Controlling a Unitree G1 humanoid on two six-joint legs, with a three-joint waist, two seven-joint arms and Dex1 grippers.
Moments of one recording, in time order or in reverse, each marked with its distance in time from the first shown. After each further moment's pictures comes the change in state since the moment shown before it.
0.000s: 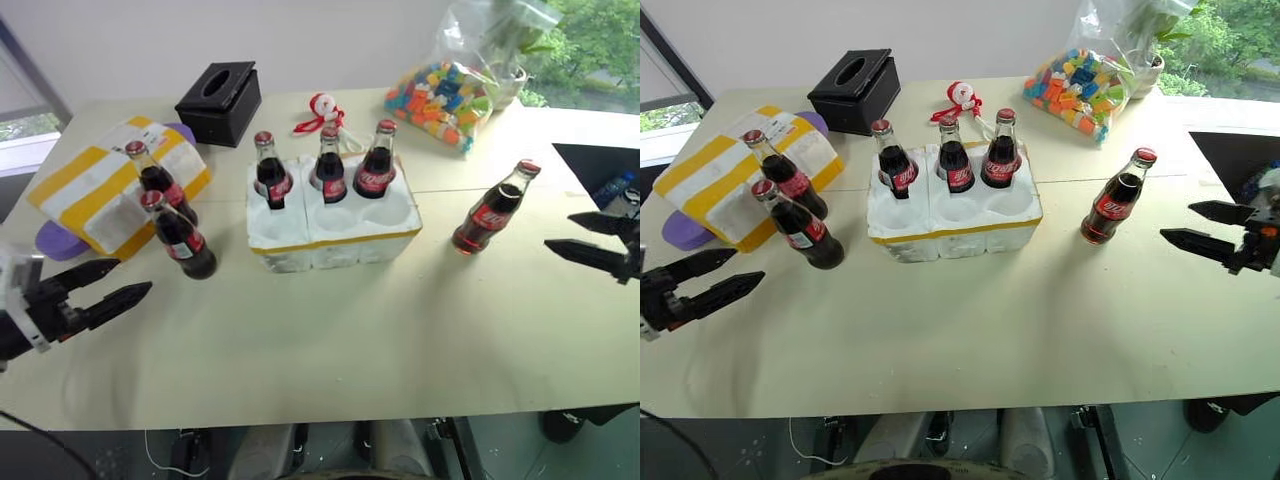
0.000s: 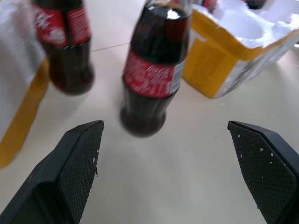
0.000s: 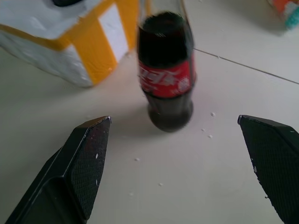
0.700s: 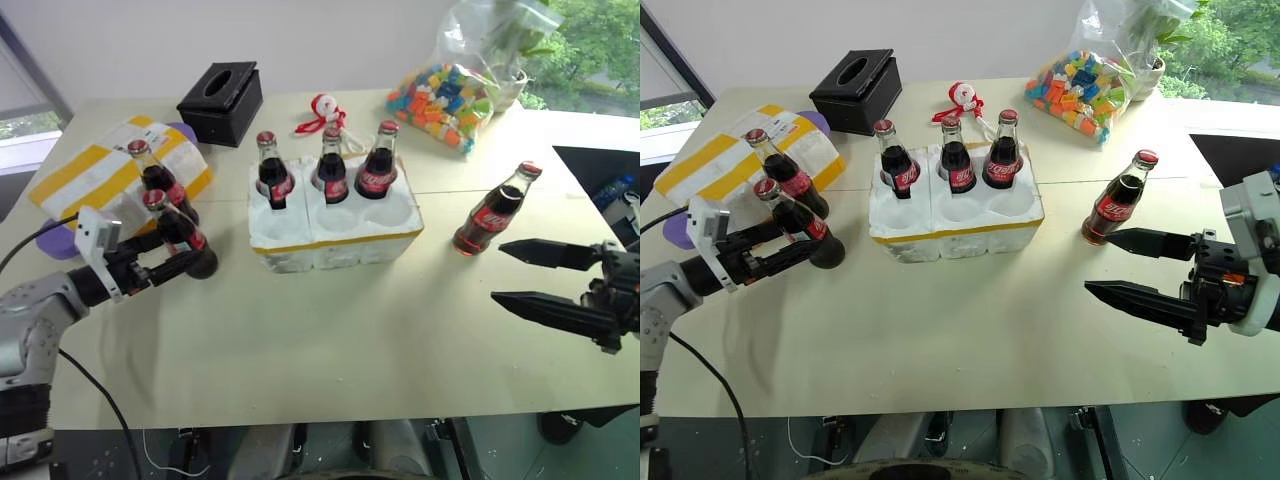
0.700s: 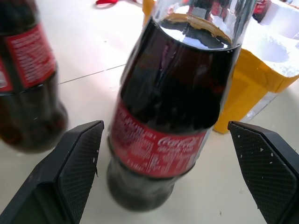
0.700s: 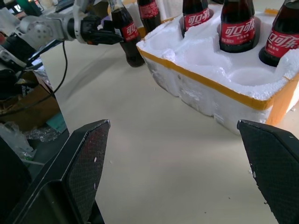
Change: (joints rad) left arm -0.299 -0.098 -0.284 0.253 0.131 -0.148 0.025; right arm 0.206 0.089 -0.276 -0.698 0.581 0.432 -0.288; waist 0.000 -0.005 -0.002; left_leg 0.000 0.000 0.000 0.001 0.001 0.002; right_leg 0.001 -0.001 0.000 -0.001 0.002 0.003
